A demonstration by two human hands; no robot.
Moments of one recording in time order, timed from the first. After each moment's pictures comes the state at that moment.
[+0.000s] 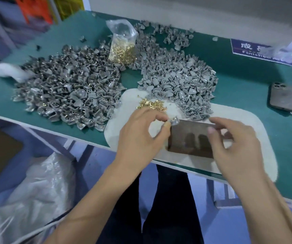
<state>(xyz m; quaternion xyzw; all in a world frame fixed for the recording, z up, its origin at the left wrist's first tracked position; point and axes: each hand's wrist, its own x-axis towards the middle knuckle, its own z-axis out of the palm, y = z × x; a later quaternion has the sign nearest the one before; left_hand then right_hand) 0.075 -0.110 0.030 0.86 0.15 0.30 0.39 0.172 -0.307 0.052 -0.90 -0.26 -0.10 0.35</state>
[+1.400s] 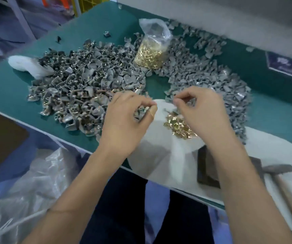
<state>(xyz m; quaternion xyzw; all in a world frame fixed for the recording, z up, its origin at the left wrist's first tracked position) 0.072 0.013 0.035 0.86 0.22 0.35 0.30 0.223 -0.107 0.073 -0.87 -0.38 0.02 0.33</state>
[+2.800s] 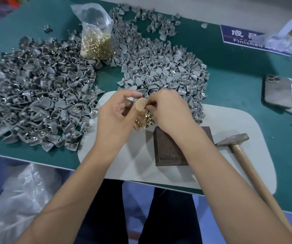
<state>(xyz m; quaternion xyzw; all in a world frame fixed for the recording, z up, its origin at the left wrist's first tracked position) 0.148 -0.055 0.007 0.69 0.16 0.30 0.64 0.257 -0.156 0.041 -0.92 -0.36 0.04 0.16</state>
